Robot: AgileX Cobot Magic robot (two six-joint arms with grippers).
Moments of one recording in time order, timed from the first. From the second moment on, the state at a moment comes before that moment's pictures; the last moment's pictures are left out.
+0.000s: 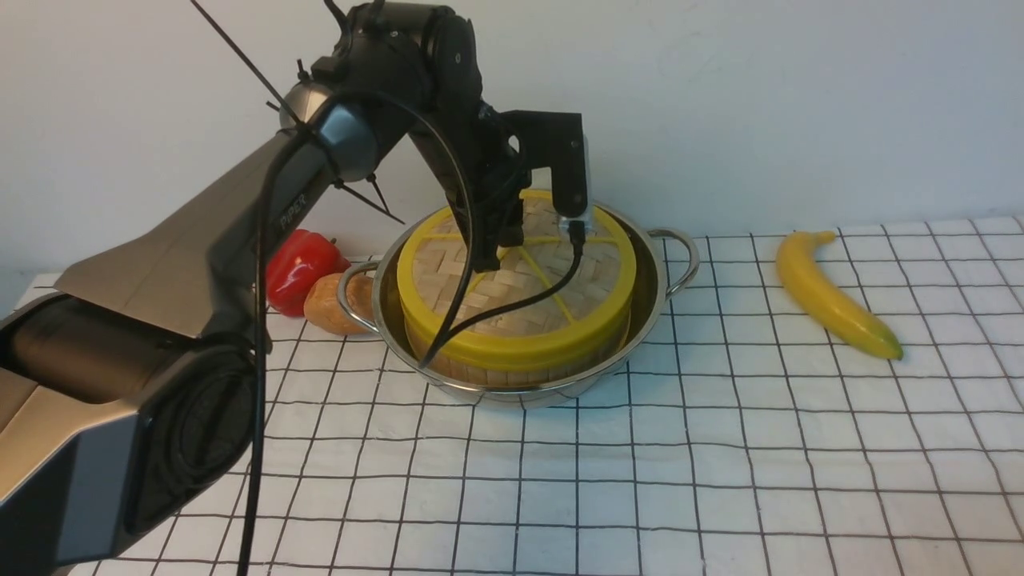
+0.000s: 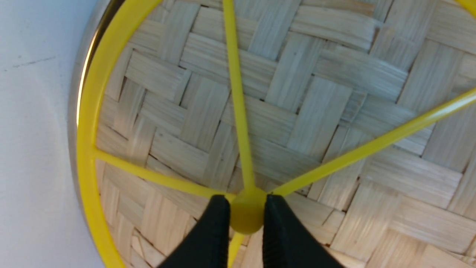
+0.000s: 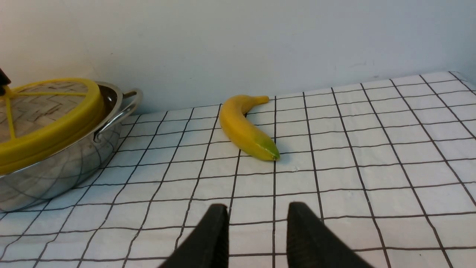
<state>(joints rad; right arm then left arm) -0.02 0.01 0.01 0.19 0.34 0.08 -0.39 2.36 -2.31 -0.03 1.18 1.20</state>
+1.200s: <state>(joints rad) -0.02 0.01 0.01 0.19 0.34 0.08 -0.38 2.07 -2.31 0.12 0.98 0.43</state>
